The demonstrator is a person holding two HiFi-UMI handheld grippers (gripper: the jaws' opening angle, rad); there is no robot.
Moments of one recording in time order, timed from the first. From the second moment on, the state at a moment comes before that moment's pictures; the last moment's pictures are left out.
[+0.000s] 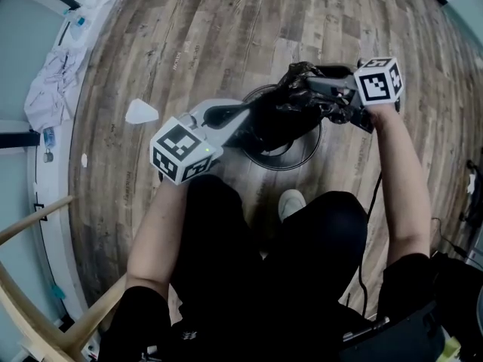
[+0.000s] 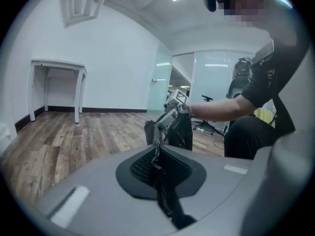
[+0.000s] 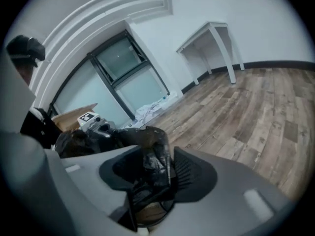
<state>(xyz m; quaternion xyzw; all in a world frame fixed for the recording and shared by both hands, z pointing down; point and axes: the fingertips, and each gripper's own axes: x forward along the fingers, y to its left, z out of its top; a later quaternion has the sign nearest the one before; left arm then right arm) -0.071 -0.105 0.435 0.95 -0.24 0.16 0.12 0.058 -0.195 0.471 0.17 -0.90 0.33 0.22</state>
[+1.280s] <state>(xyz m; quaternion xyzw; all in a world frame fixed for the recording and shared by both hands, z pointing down) -0.064 -0.081 0.440 0.97 -0.19 0.14 0.12 0.051 -0.105 0.438 0.12 -0.97 0.06 0.21</state>
